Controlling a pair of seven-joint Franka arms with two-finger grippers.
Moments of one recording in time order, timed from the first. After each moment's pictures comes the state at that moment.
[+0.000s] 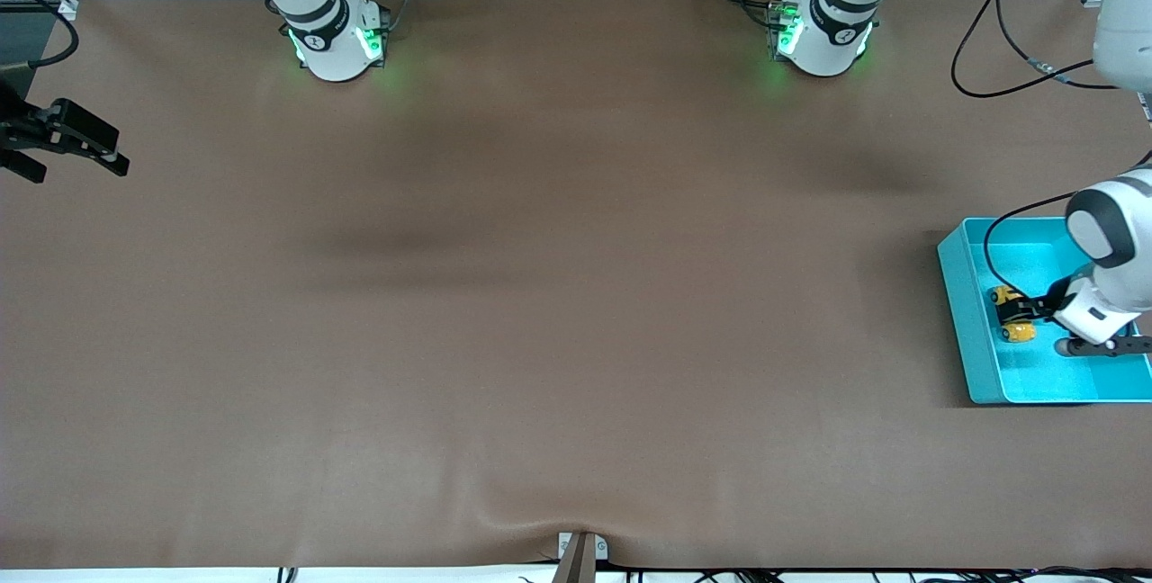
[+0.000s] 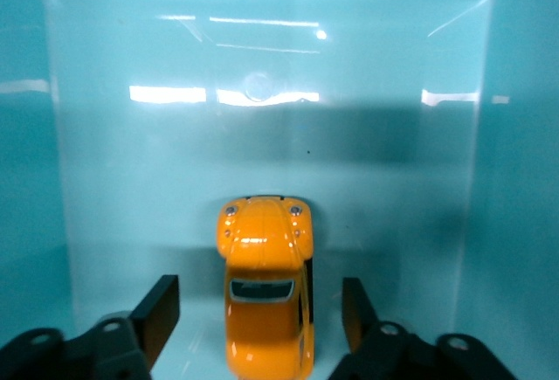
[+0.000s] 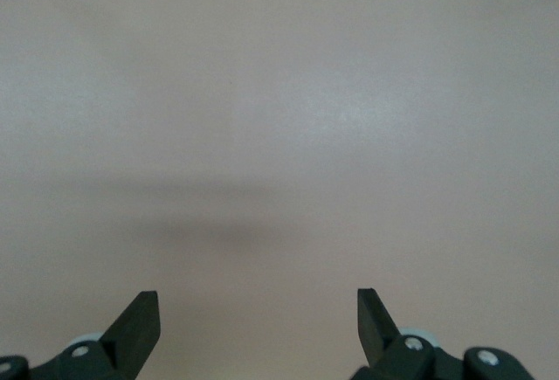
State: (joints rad) left arm 0.35 0.61 0.03 -1.75 0.06 2.38 0.31; right arm 0.00 -0.03 -0.04 -1.54 0.03 1.55 -0.11
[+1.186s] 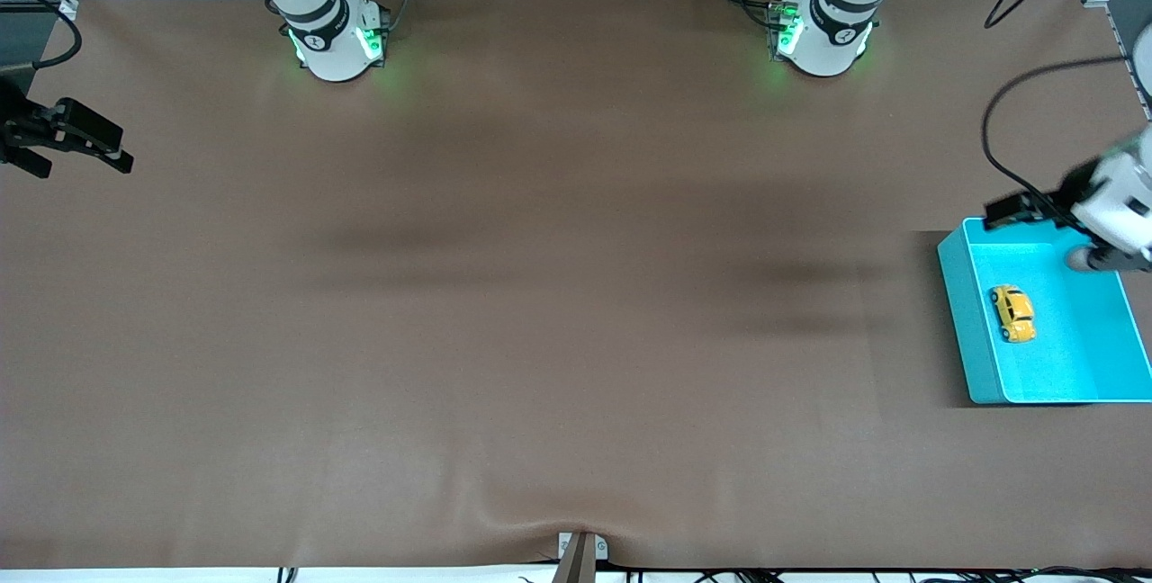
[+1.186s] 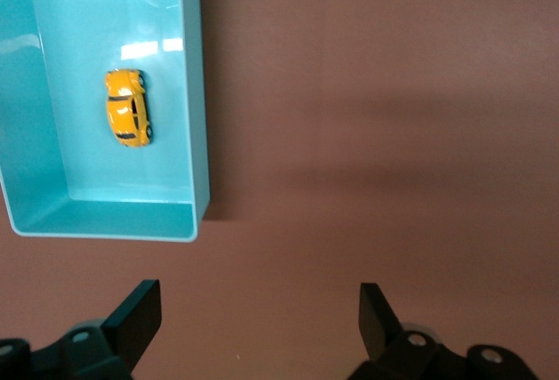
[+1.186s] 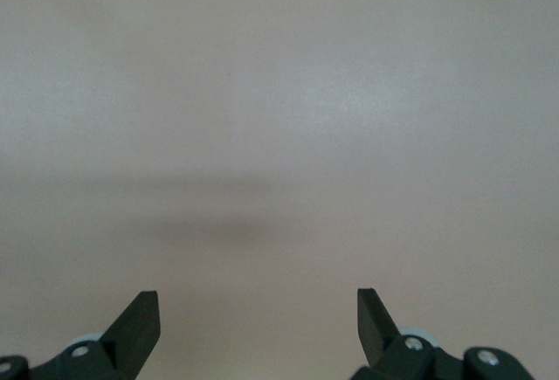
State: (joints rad) left arm 0.21 0.06 -0.19 -1.73 0.06 1.66 0.00; right arm 0.00 -0.03 -0.04 -1.54 0.03 1.53 -0.08
